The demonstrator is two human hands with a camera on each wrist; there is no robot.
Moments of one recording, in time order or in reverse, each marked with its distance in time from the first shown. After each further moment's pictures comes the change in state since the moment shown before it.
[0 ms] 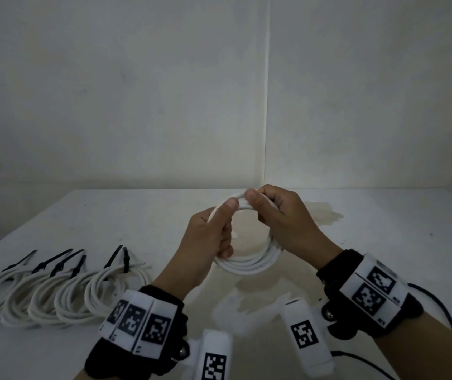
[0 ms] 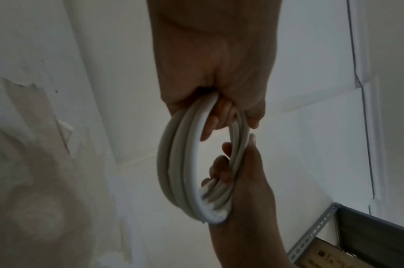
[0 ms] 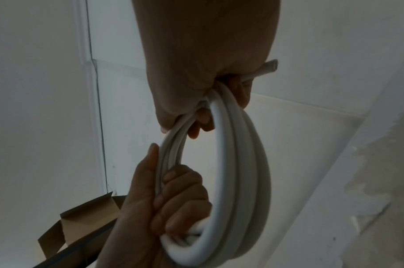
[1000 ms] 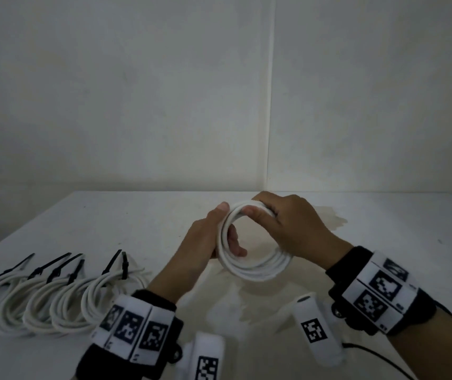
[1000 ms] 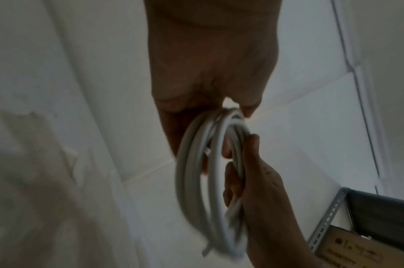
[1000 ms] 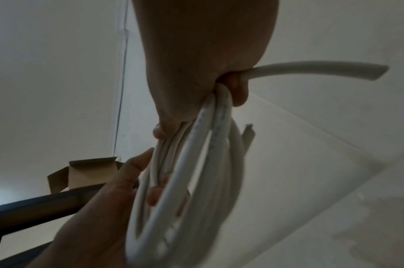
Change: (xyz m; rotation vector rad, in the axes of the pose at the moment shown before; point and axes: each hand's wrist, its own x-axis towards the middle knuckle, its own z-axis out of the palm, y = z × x) left_hand 0.011 -0.007 -0.012 0.137 -0.067 -0.026; right_hand 0.011 0.006 -0.010 -0.590 -0.121 -0.153
